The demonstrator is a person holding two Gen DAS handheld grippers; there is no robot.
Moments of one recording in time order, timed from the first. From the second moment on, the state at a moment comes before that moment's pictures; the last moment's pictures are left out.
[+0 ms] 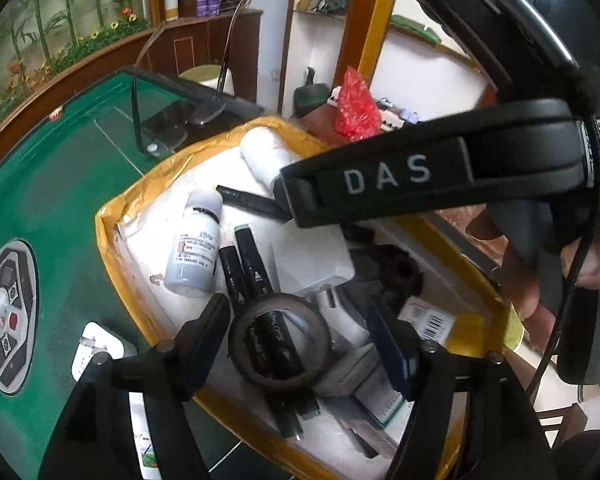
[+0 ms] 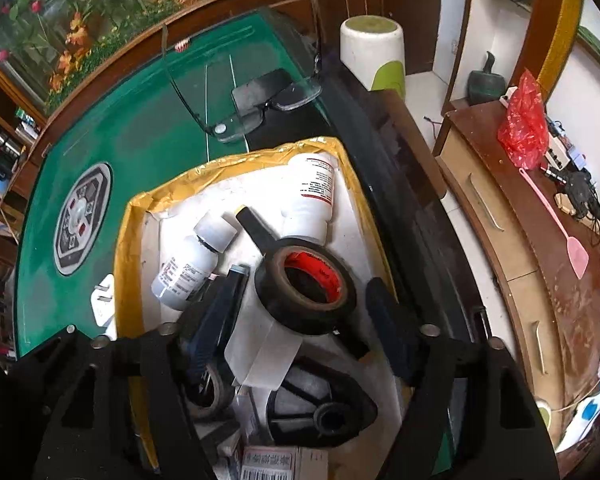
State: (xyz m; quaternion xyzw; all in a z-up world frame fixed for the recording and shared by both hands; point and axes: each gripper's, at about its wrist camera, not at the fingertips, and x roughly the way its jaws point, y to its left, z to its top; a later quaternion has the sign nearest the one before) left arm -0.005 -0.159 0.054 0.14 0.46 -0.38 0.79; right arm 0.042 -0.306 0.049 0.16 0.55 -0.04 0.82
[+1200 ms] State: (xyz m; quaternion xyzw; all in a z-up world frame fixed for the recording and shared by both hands) left arm 0.022 -0.052 0.008 0.14 0.51 -0.30 0.79; right arm -0.063 -0.218 0.088 0.24 0.52 -0.01 0.82
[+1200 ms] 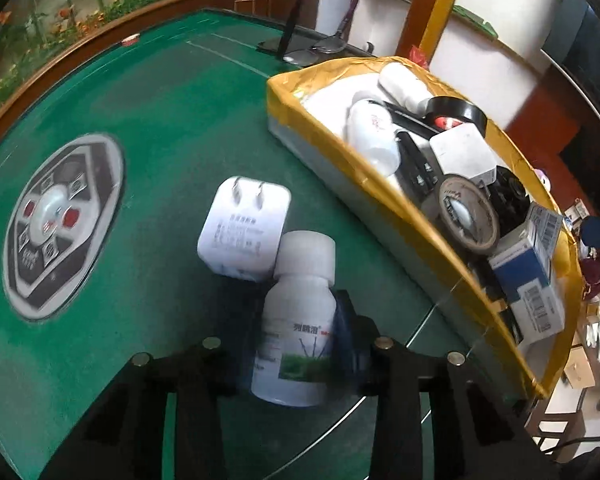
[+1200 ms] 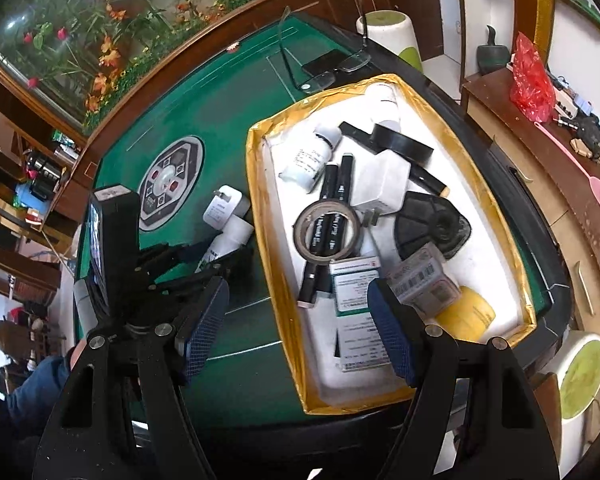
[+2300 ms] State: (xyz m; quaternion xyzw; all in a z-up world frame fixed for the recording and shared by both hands) left arm -0.028 0.126 0.010 0.08 0.54 -0.18 0.82; right arm 0.096 -0.087 0.013 0.00 0.60 0.08 0.80
